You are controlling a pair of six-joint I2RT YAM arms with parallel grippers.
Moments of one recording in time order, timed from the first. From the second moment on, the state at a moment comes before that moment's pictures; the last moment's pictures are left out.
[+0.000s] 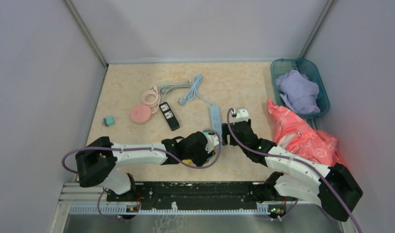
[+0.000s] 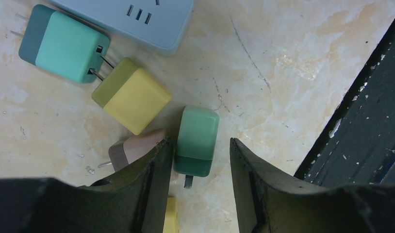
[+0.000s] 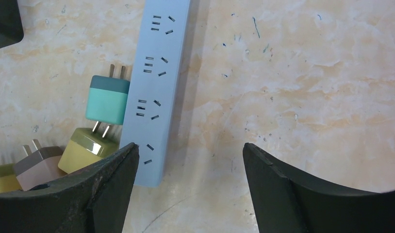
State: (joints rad) left arm -1.17 1.49 0.77 -0.09 -0.06 -0.08; right arm 0.78 1.01 0.47 -0.10 0.38 0.38
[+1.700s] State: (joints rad) left arm -0.75 1.08 0.50 0.26 0.34 -0.22; right arm 0.58 1.03 0.47 0.21 -0.43 0.29
